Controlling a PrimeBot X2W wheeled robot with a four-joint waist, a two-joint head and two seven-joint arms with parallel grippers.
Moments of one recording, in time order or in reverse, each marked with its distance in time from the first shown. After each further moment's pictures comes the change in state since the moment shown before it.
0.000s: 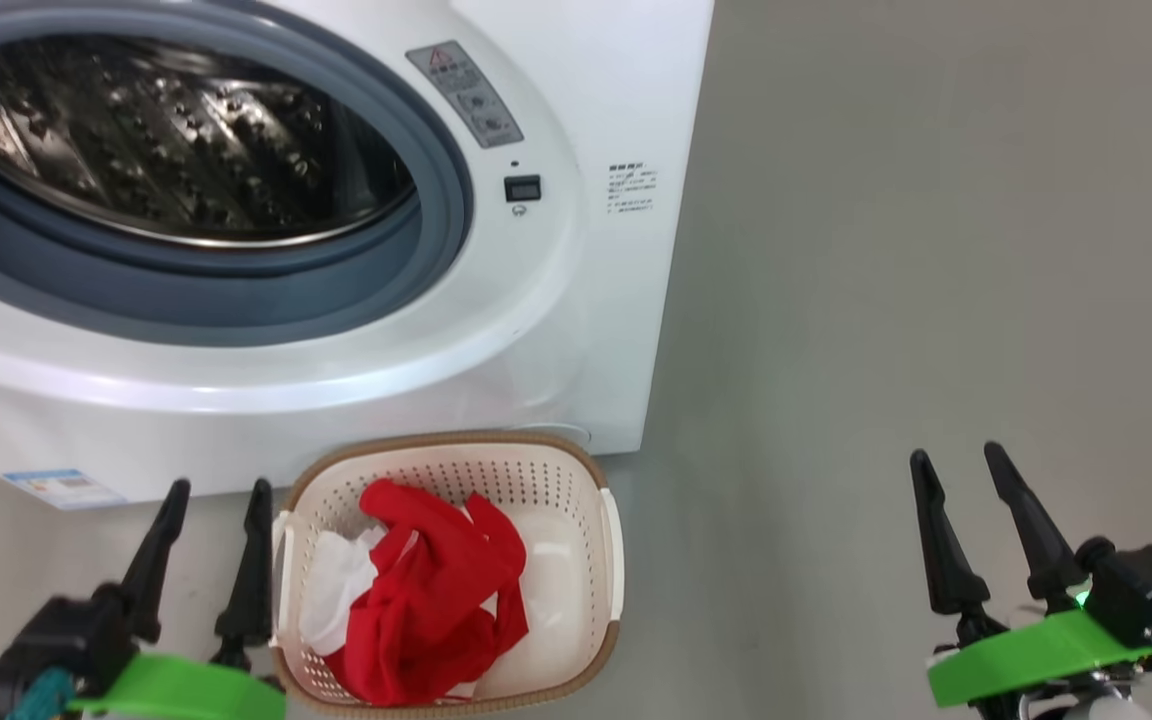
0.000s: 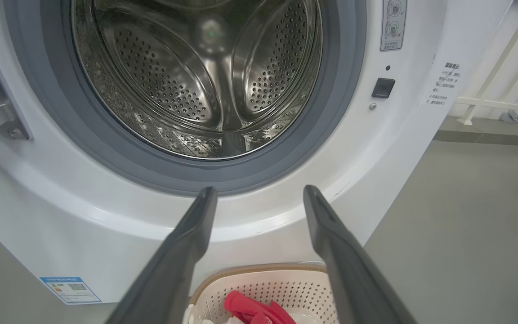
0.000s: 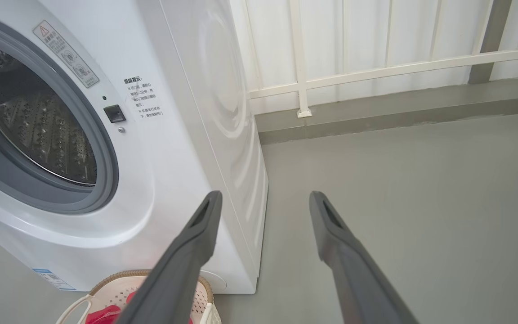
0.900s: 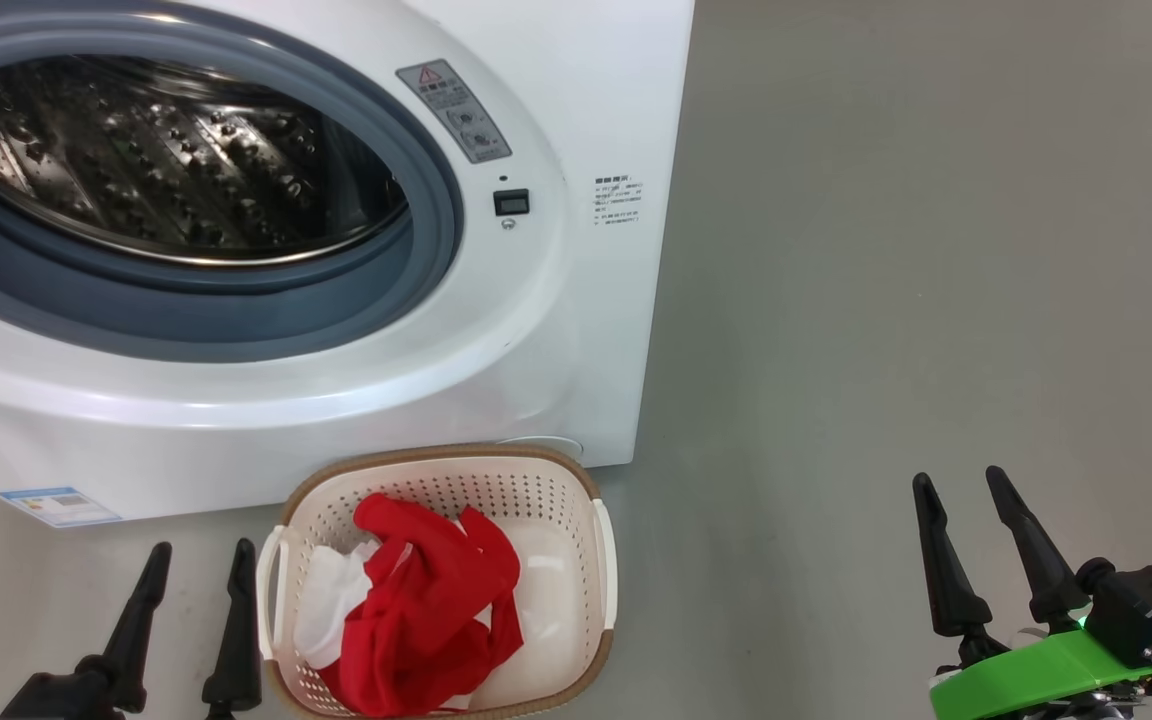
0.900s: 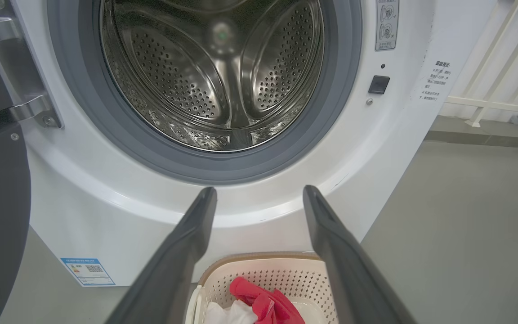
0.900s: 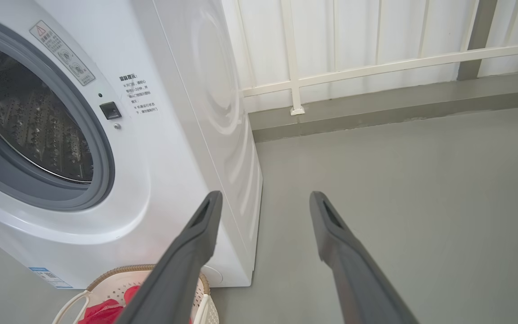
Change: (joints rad) left arm 0.158 -0.042 0.074 -0.119 0.044 0.000 0.000; right arm 0.040 0.004 -0.006 0.001 0.000 0.000 0.000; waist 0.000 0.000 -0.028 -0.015
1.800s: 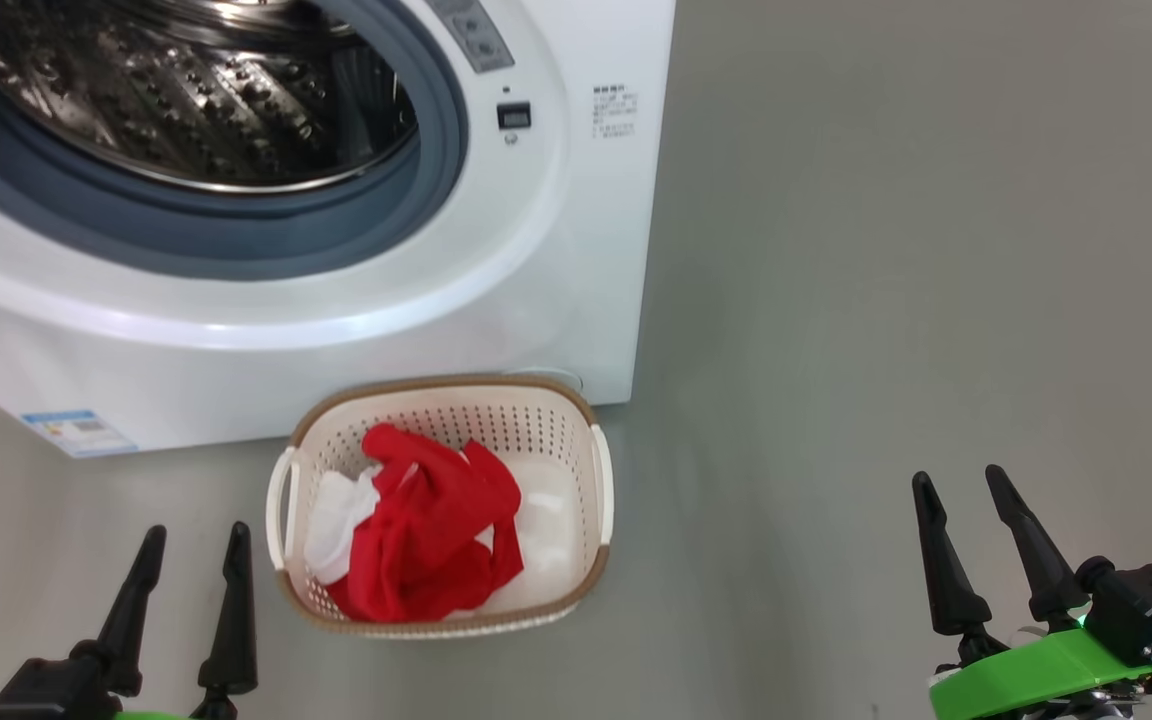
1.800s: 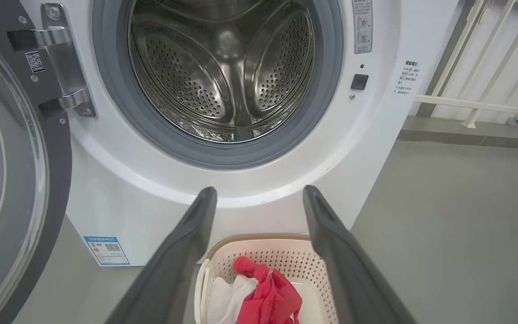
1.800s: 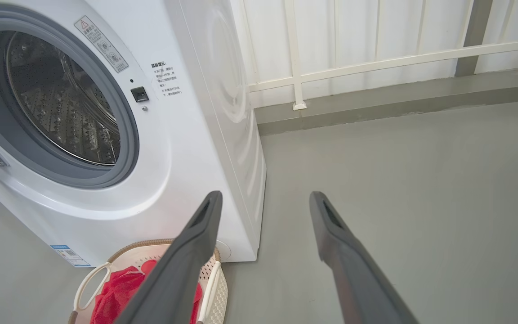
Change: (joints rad) left arm -0.026 0.000 0.004 0.002 0.002 0.000 0.000; right arm -0.003 0.000 0.000 0.001 0.000 0.000 0.000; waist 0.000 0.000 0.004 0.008
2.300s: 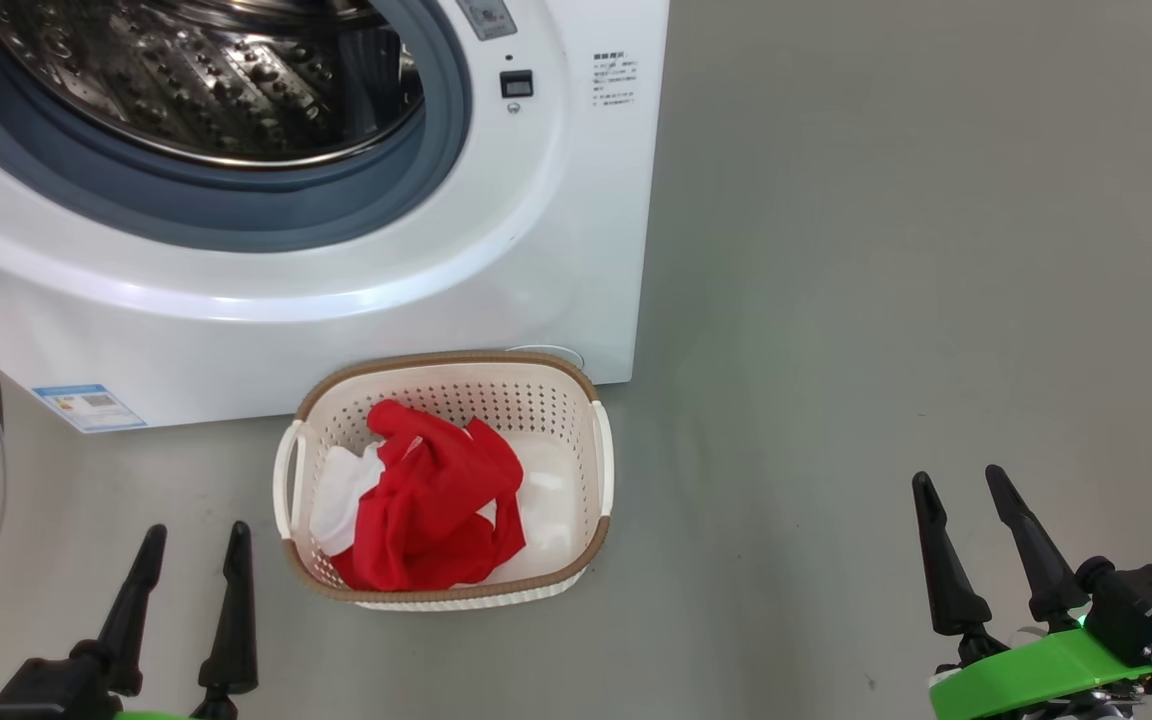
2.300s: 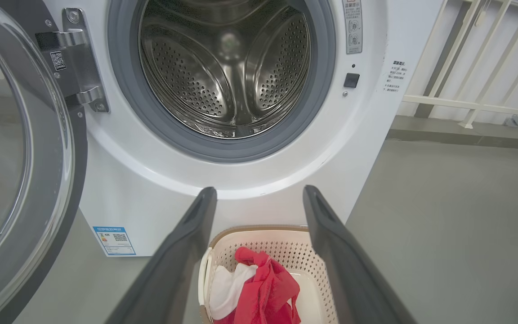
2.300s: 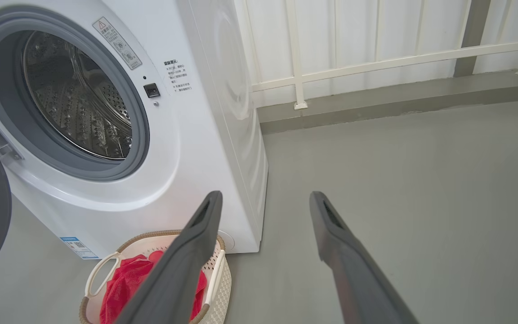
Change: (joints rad) left arm 0.000 -0.001 0.000 -0.003 0.000 0.000 0.000; right arm 0.000 0.000 0.000 0.000 0.000 0.000 0.000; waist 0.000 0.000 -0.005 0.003
